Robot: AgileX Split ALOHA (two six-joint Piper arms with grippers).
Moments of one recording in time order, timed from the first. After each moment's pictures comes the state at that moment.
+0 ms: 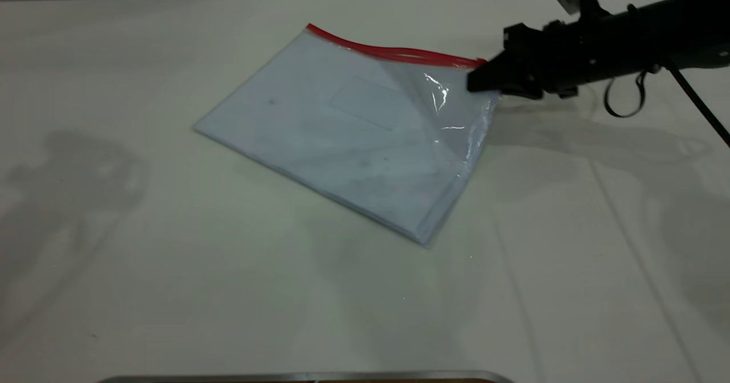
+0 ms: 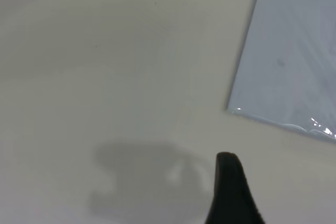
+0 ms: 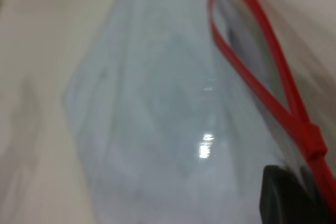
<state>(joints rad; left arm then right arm) 0.01 1.51 -0.99 -0.38 0.41 0.53 0.06 2.58 -1.40 1.74 0.84 -1.62</state>
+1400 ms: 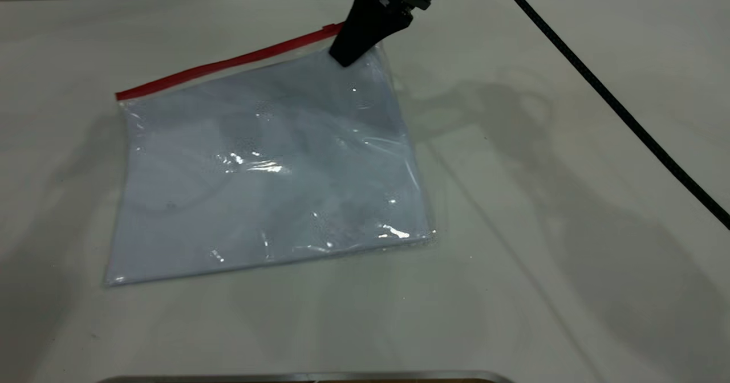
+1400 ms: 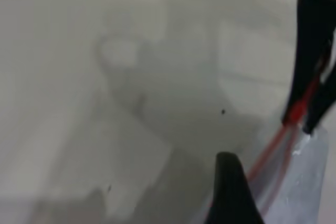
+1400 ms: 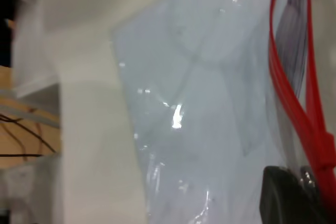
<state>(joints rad) -0.14 2.23 -1.57 -0.98 0.89 1.41 0.37 2.58 -2.05 0.93 1.17 -1.29</state>
